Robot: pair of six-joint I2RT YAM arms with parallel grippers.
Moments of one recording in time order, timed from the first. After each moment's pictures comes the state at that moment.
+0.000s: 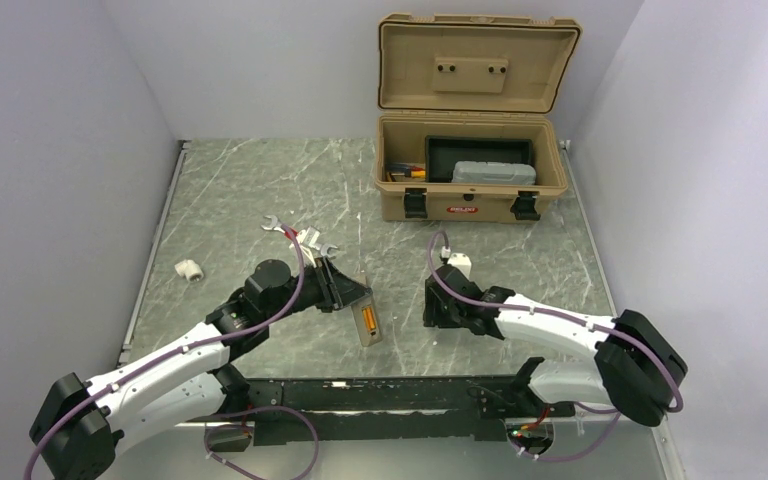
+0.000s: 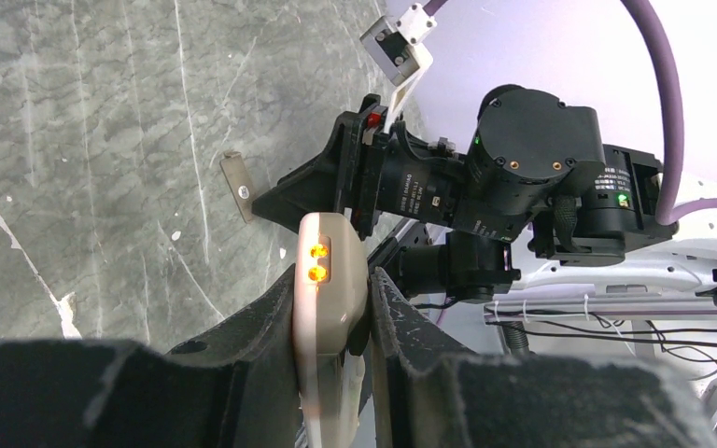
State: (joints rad) left arm -0.78 0.85 0.44 0.20 0.24 -0.96; right arm 0.83 1.20 0.51 -0.32 0.23 0.75
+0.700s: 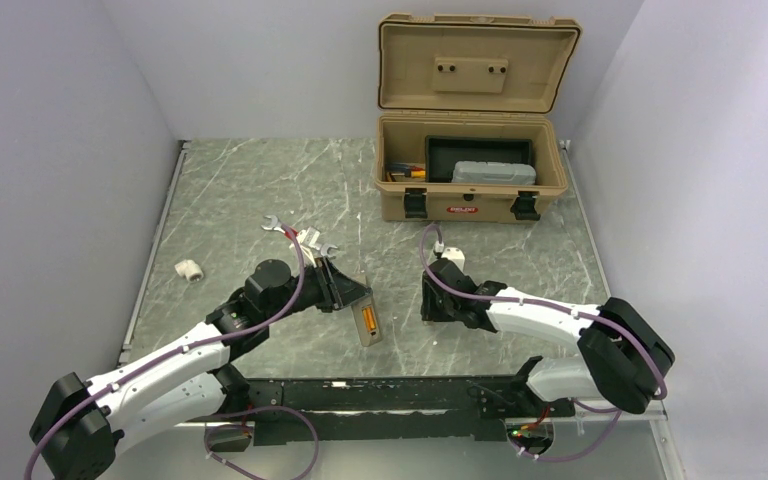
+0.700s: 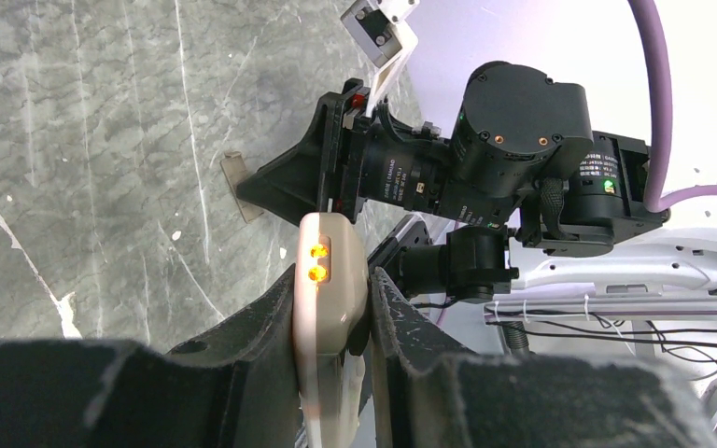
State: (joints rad) left arm -0.78 0.85 0.44 0.20 0.24 -0.96; right arm 0.80 1.30 0.55 -0.23 0.20 0.70
